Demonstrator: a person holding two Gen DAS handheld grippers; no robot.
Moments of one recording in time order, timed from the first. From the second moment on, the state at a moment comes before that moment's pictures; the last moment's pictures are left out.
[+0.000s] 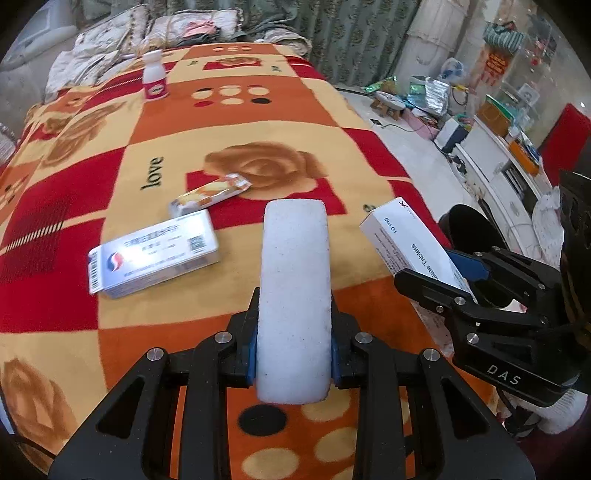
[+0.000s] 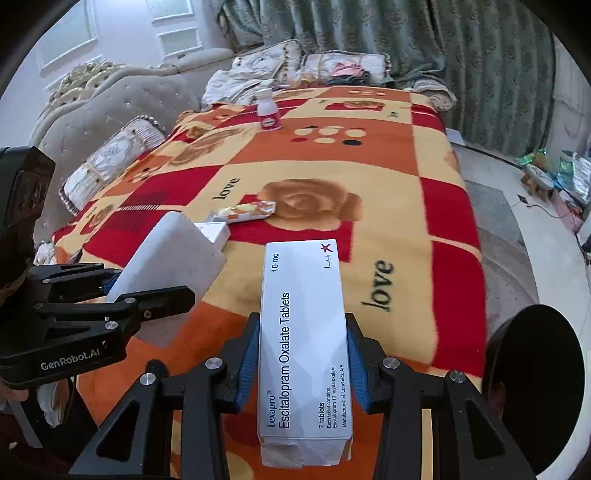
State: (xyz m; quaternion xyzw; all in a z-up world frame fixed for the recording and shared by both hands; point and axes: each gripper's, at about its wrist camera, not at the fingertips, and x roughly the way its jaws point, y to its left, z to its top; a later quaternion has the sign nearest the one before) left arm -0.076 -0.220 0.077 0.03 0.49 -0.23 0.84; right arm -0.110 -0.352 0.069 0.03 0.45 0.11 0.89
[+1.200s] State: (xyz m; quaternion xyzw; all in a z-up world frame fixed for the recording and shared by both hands) left arm -0.085 -0.334 0.079 0.06 0.50 -0.33 0.80; right arm -0.148 -0.466 0.073 0.08 0.44 0.01 0.89
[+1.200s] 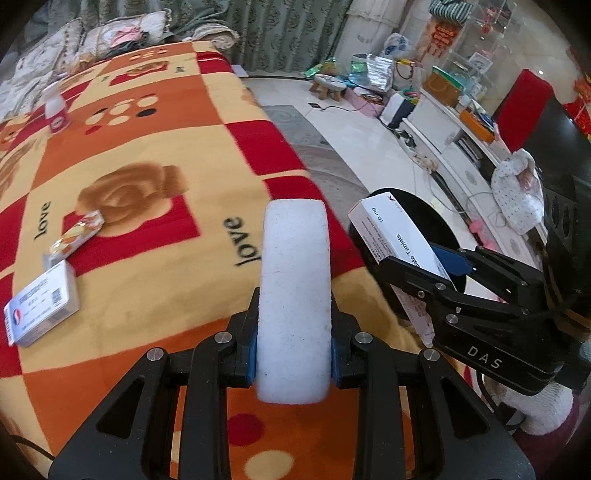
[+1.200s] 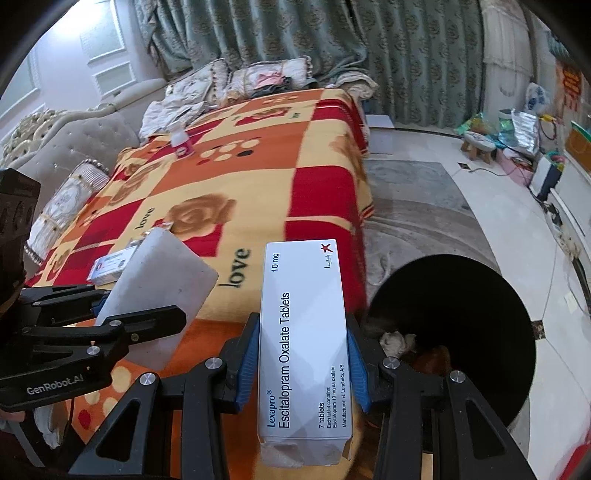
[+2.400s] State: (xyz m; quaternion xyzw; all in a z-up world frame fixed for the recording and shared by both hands) left arm -0.078 -0.452 0.064 0.05 0.51 -0.41 0.75; right arm -0.170 -0.588 0.045 0.15 0.46 -0.11 0.87
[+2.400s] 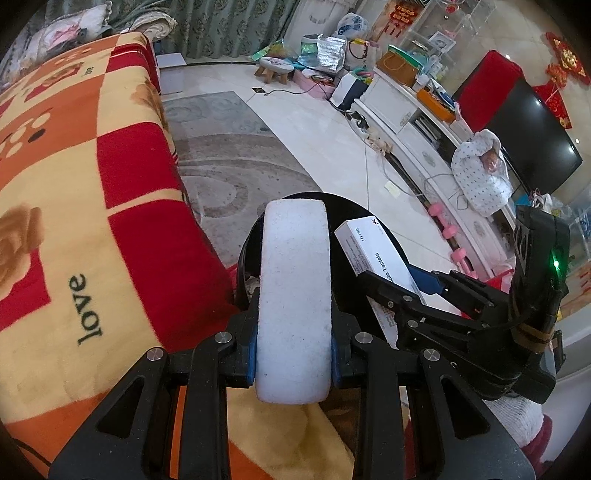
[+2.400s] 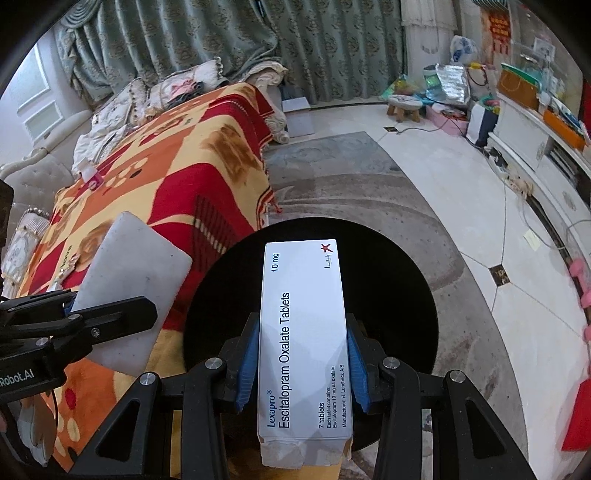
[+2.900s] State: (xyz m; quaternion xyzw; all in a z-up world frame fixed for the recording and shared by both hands) left arm -0.082 -0.460 0.062 0.04 0.51 -0.43 0.74; right arm -0.169 -0.599 0.034 0.16 0.47 -0.12 0.86
